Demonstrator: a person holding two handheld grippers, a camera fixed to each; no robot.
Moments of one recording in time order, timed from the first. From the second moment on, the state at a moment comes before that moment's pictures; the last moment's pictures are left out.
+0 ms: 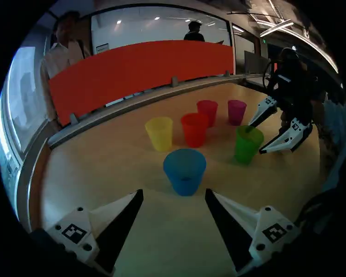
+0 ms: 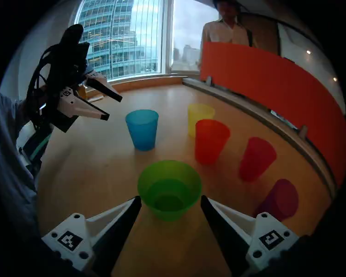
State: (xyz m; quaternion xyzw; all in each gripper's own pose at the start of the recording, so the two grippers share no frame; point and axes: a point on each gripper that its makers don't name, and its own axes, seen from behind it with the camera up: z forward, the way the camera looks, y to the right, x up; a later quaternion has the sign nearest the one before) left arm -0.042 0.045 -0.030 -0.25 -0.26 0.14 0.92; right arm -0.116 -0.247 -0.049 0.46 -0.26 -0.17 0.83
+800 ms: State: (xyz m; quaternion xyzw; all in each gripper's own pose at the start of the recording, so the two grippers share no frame) left arm 0.066 -0.024 -0.034 -0.12 -0.12 0.02 0.99; right arm -0.019 -0.112 -0.065 0.27 -0.14 -0.09 0.95
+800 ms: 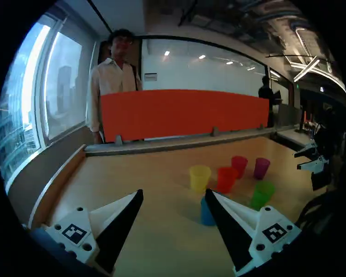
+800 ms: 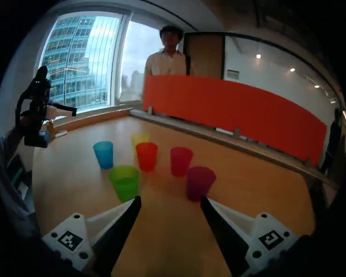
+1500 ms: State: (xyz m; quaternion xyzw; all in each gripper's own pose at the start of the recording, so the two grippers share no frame) left arm 0.052 0.005 -0.020 -0.04 0.00 0.02 1.00; right arm 0.058 -0.014 -0.027 0.01 0.06 0.03 1.00
